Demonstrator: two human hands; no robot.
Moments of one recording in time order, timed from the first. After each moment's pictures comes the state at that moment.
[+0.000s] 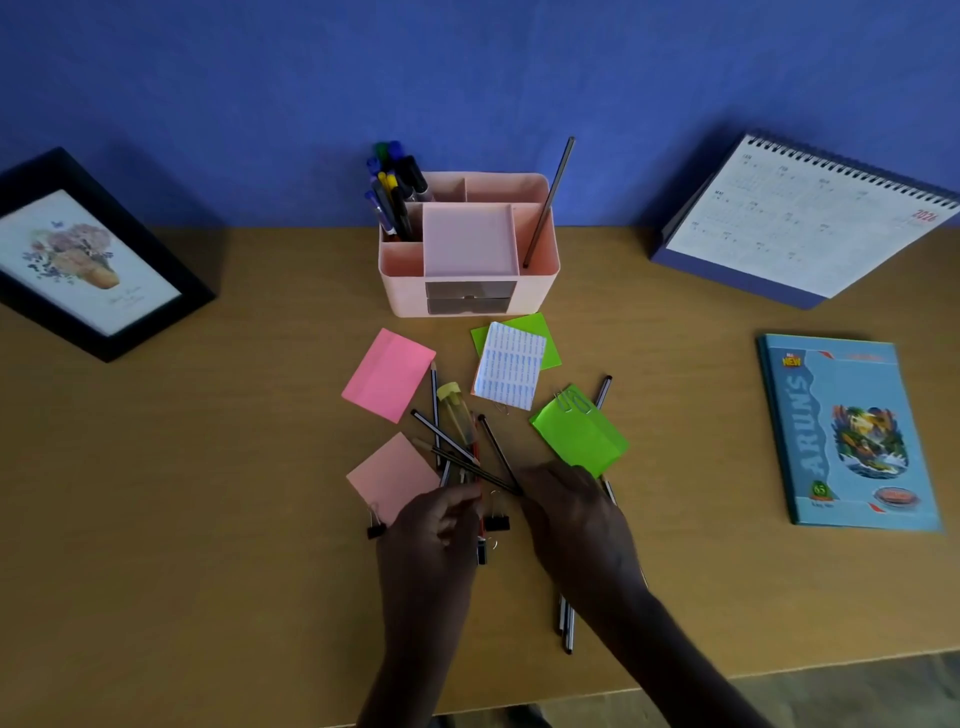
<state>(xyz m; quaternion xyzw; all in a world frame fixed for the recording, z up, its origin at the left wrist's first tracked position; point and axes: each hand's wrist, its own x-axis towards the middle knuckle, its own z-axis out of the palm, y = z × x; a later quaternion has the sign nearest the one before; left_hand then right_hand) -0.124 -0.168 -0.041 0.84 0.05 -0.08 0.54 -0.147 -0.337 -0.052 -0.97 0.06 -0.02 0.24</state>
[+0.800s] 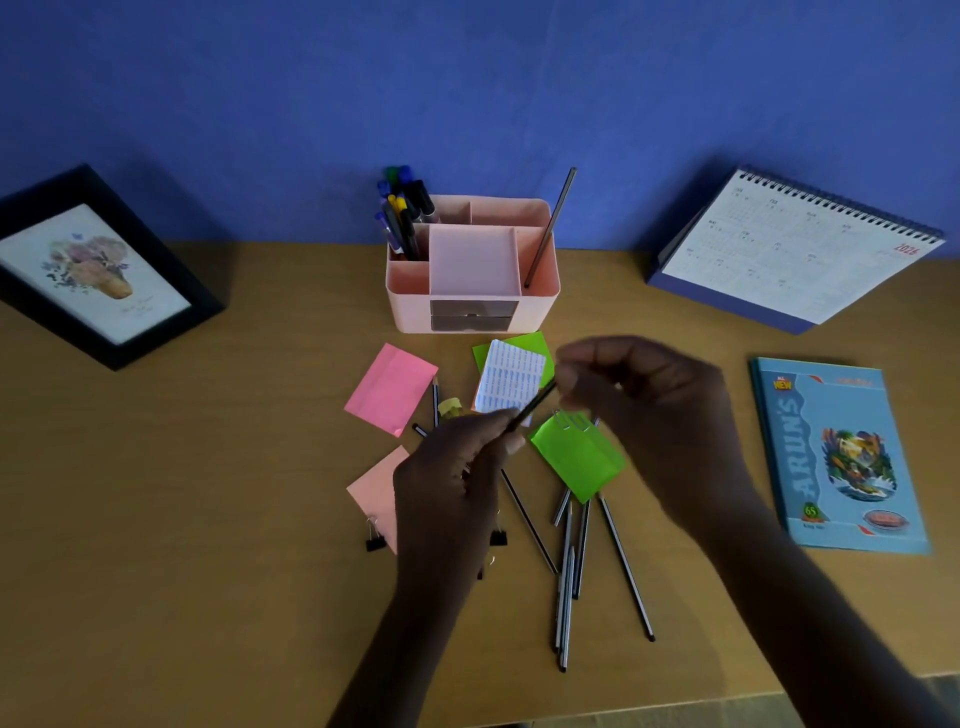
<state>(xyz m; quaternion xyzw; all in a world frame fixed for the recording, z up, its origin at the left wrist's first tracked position) -0.066 -0.195 0.003 0.80 -0.08 0.02 0.60 -0.067 -0.379 0.081 -0.77 0.14 -0.09 0.61</state>
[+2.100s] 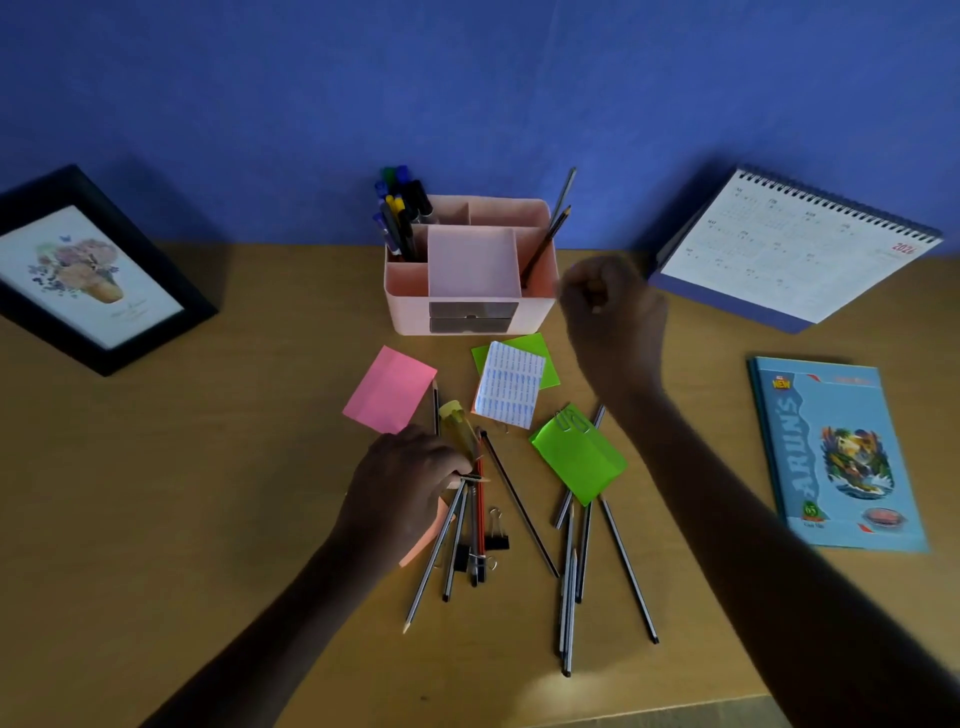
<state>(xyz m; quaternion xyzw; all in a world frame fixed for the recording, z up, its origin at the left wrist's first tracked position) -0.019 -0.135 -0.059 0.90 -0.34 -0.05 0.26 0.032 -0.399 0.017 -0.89 0.16 -0.25 0.35</state>
